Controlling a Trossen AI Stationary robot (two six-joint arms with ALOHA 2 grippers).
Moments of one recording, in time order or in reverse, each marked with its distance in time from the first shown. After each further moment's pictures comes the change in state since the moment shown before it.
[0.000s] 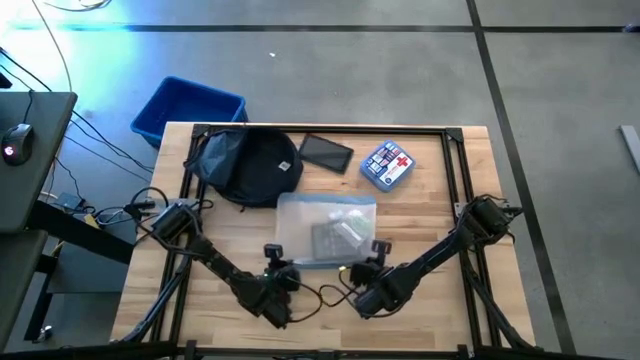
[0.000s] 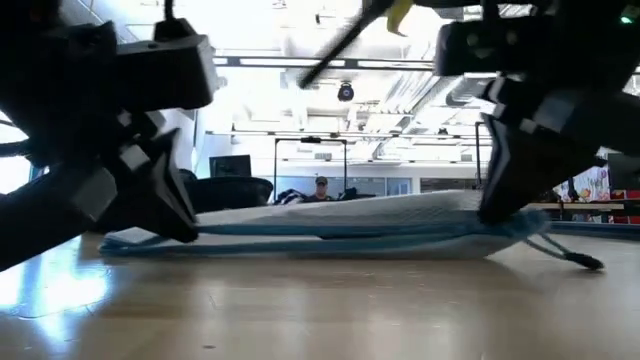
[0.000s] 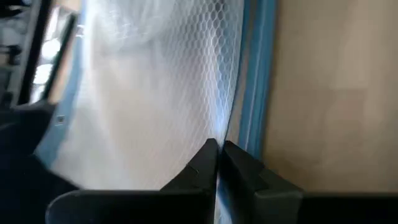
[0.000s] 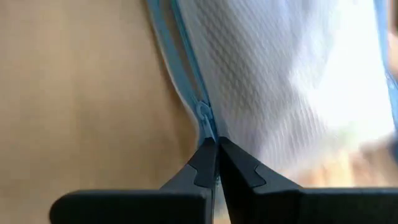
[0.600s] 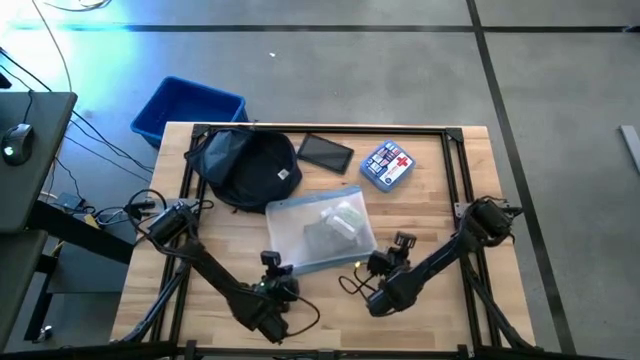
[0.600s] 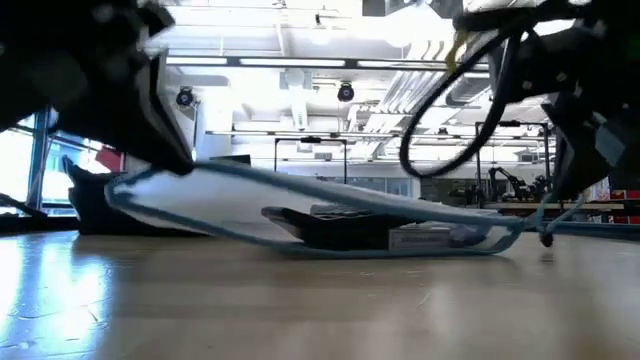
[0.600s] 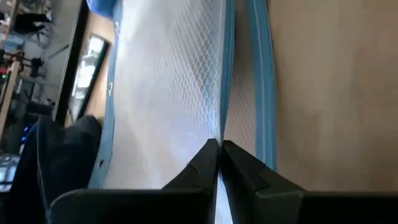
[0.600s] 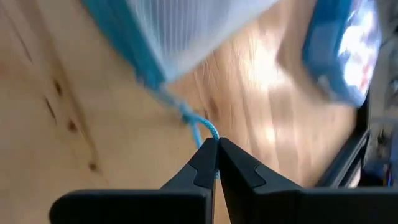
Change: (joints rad) left arm -0.047 -0.001 0.212 -0.196 -0.076 -0.007; right arm 0.054 0.000 -0.004 -0.352 0.022 0.214
